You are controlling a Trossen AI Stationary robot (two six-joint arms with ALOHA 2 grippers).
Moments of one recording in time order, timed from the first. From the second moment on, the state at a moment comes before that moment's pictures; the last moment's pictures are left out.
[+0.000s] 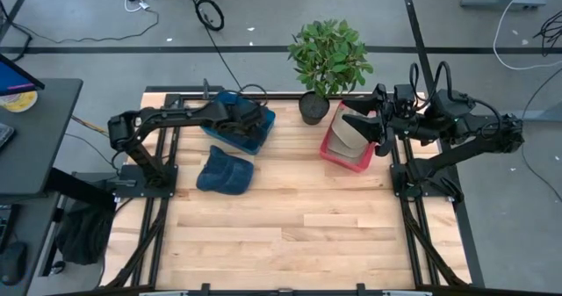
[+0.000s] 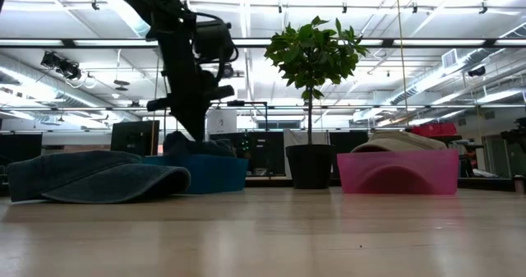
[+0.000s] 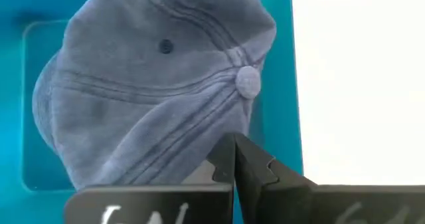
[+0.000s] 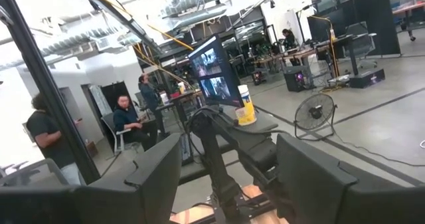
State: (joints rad) left arm 0.34 1.66 1.20 -0.73 -0.29 -0.68; right arm 0.16 0.98 1.28 -0.12 0.32 0.27
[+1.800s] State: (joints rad) left arm 0.38 1.77 1.39 -0.93 -0.42 -0.52; right arm 0.15 1.01 1.28 -0.12 0.32 0.27
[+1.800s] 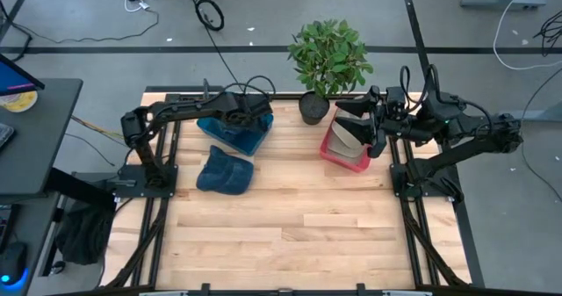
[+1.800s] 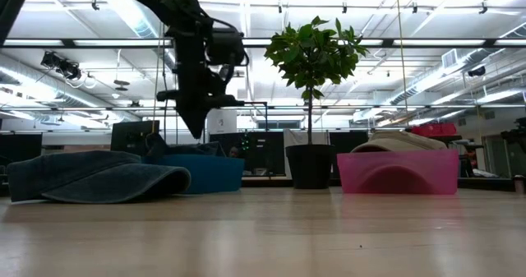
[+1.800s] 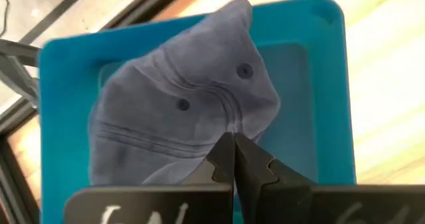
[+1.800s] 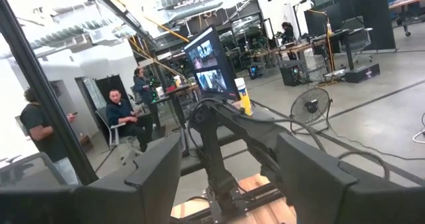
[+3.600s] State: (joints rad) left arm 0.37 1.81 1.29 -0.91 -0.47 -0.69; right arm 0.07 1.02 1.28 -0.12 0.32 0.27
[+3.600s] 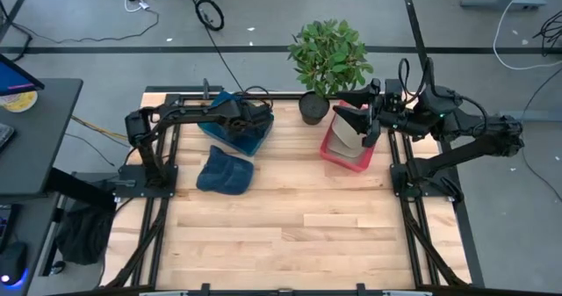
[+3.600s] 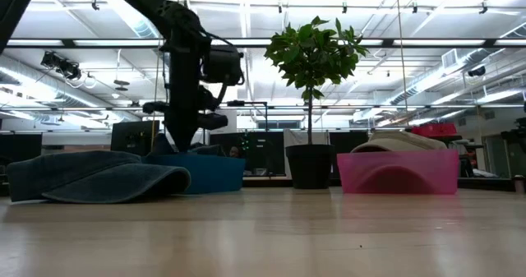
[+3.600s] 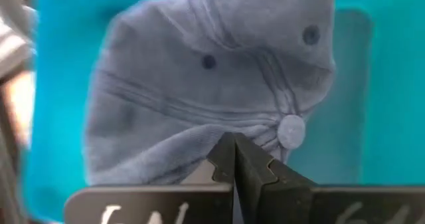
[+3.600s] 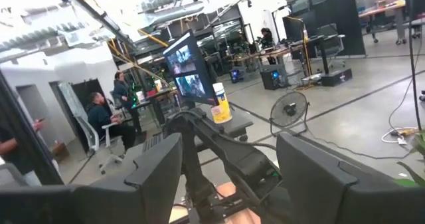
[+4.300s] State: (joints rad) left arm 0.39 1.80 1.20 -0.76 -0.40 -0.64; right arm 0.05 1.02 1.28 -0.11 0.32 0.28
